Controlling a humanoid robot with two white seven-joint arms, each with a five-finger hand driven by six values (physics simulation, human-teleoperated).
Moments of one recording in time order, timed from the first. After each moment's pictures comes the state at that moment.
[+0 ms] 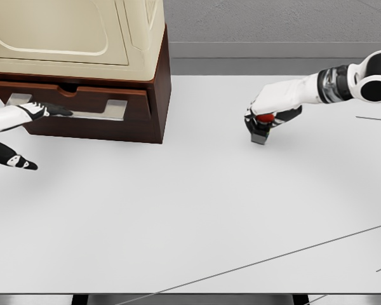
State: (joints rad) left arm -0.67 1.27 -0.92 -1.53 0.31 -0.61 -0.34; right arm -1.35 -0.71 1.52 -1.16 0.14 -0.61 0.48
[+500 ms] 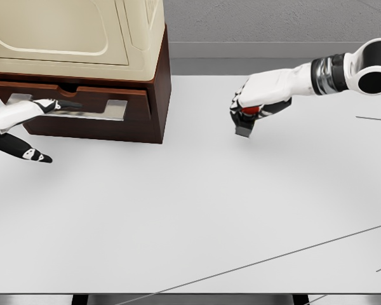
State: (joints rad) left arm -0.68 1.16 -0.91 -1.45 0.32 -0.61 -0.34; right arm -1.37 -0.71 1.46 -1.26 0.13 -0.61 0.48
